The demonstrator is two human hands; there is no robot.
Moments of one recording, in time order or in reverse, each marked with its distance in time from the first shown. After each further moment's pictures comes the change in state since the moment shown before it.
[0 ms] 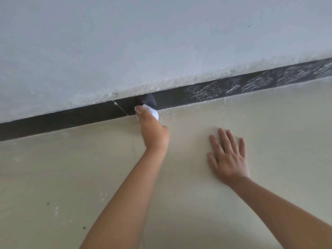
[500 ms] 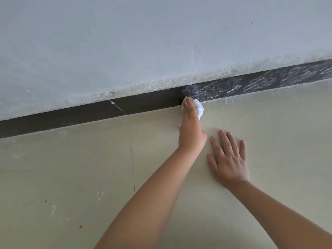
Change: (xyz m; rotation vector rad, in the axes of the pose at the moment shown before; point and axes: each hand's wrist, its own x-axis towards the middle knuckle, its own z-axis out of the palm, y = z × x) left_hand -0.028 0.036 0.061 -0.019 -0.286 0.334; right_hand 0.000 0.001 -0.002 0.066 0.010 -0.017
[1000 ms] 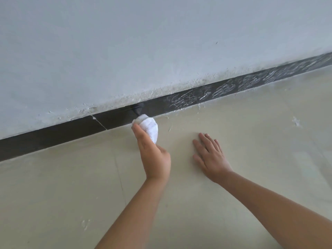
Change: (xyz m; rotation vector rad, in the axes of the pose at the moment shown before) left_hand -0.045 -0.029 -0.039 -0.177 0.375 -0.004; right_hand 0.001 0.003 -0.008 -0.035 -0.049 -0.035
